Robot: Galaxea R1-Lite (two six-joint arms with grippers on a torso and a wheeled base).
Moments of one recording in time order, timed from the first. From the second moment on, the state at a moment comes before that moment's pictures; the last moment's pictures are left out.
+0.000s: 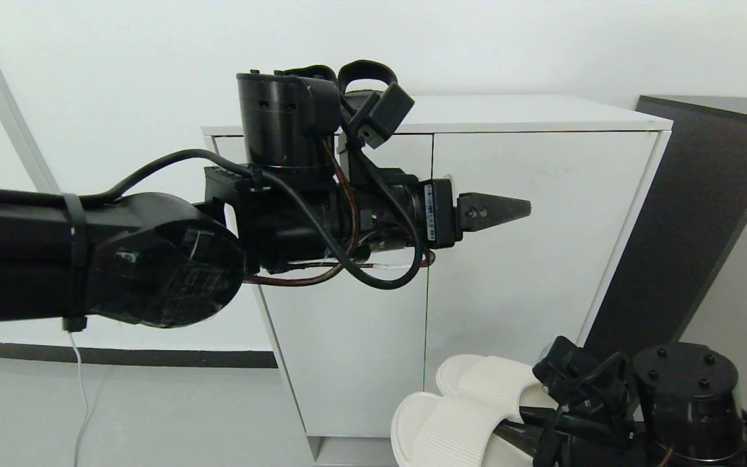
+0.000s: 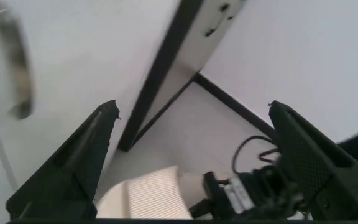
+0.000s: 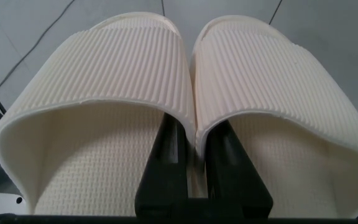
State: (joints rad) left arm -0.70 1.79 -1.33 -0.38 -0.46 -0.34; right arm 0.80 1.65 -0.34 -0.89 0.08 0.00
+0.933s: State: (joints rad) left arm -0.63 1.96 -1.55 -0.25 -0.31 -0.34; right arm 0.79 1.66 -0.34 -0.89 0.07 0.00
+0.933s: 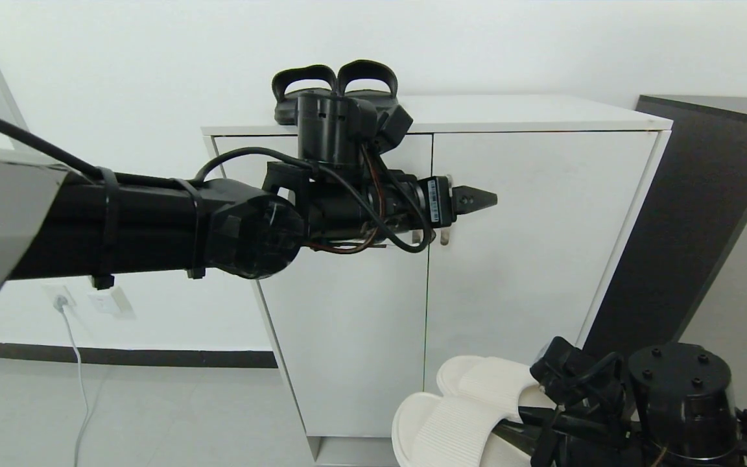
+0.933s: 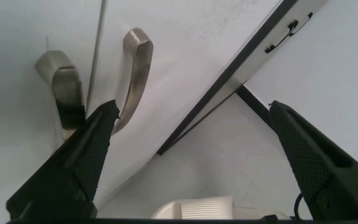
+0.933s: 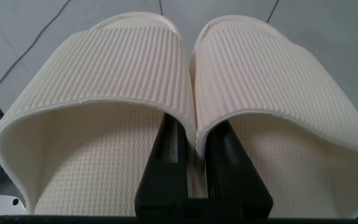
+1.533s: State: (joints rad) left arm -0.63 2.02 -1.62 -0.26 -0.31 -0.35; right arm 0.79 1.66 -0.34 -0.89 0.08 0.00
